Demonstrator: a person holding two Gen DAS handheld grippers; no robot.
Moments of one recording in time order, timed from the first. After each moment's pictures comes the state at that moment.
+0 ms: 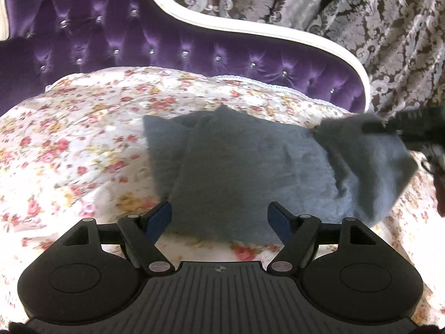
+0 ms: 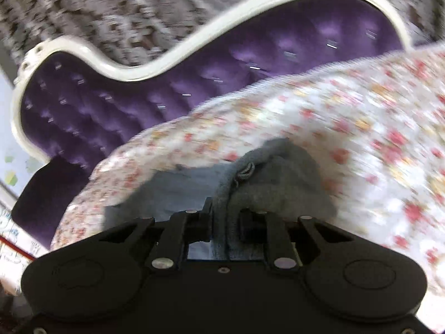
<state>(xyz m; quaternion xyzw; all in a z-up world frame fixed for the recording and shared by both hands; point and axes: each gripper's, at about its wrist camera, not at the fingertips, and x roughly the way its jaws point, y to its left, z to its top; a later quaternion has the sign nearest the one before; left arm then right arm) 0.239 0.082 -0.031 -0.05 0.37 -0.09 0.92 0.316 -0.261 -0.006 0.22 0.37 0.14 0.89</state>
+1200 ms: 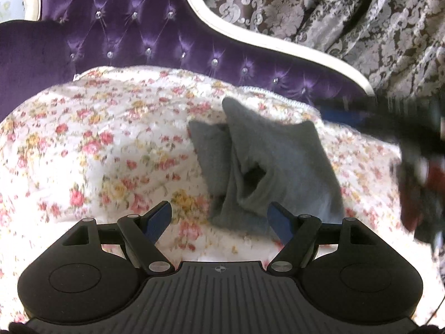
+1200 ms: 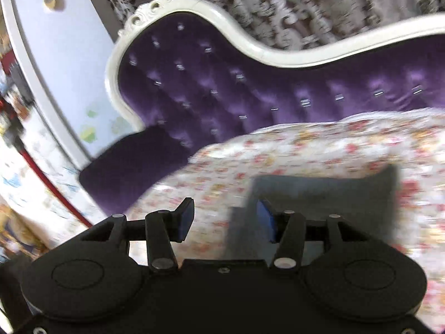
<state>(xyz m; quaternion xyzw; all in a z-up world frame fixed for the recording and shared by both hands) 0.226 0.148 -0.018 -0.10 0.36 -0.08 0.92 0.321 -0.101 0.025 0.15 0.30 0.31 0.89</state>
